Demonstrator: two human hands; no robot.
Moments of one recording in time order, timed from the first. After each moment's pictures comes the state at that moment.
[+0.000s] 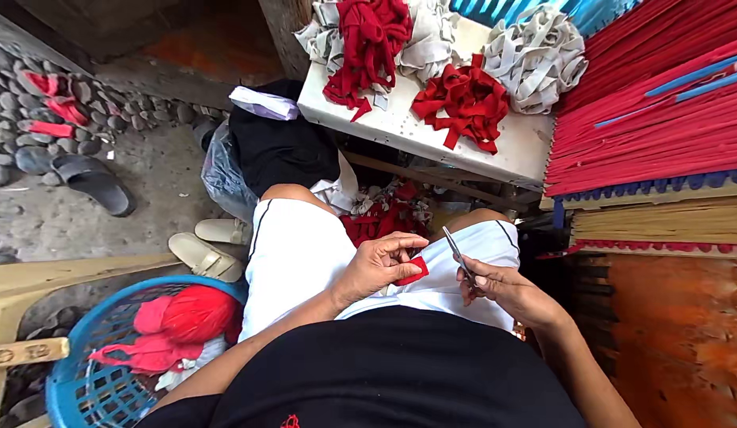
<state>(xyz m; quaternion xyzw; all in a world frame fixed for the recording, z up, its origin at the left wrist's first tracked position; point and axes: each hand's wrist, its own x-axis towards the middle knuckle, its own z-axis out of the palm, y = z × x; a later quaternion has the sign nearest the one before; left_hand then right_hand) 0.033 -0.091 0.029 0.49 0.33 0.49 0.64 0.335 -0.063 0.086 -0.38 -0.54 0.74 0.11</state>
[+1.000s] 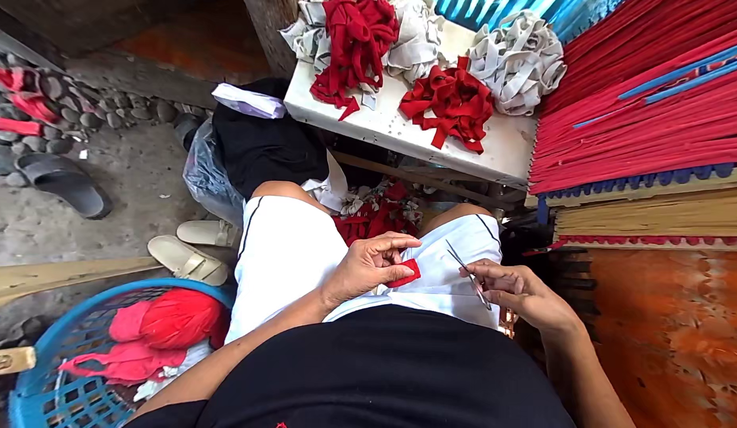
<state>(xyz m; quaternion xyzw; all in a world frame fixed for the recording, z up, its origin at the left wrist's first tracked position) 0.036 -0.092 0.030 0.50 0.31 0.49 0.65 0.365 -0.069 0.104 -0.38 -0.62 0.67 0.14</state>
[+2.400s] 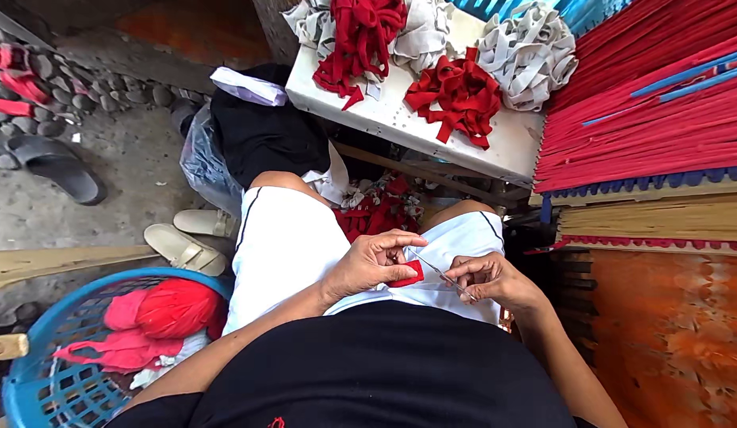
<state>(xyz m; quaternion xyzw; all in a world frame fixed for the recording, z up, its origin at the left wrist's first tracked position) 0.035 -0.093 0.033 0.49 0.28 0.47 0.67 0.337 -0.052 0.077 -0.31 -0.54 0.77 0.12</state>
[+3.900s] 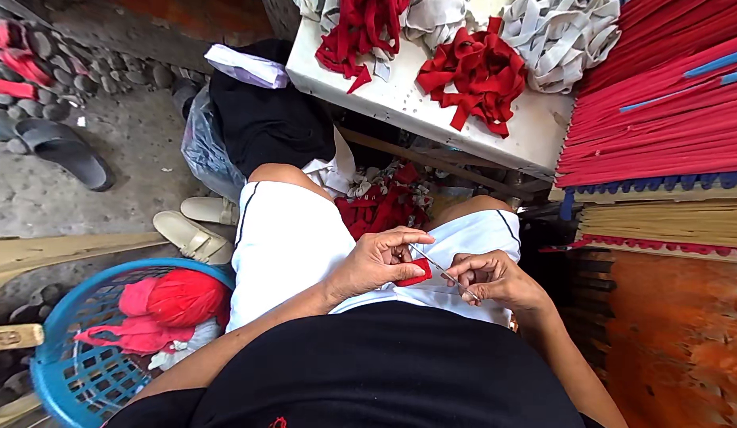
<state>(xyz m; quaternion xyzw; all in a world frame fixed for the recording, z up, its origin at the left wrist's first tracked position) 0.036 -0.089 0.033 0.48 0.32 0.46 0.68 0.326 -0.046 0.064 -0.28 -0.51 0.80 0.13</state>
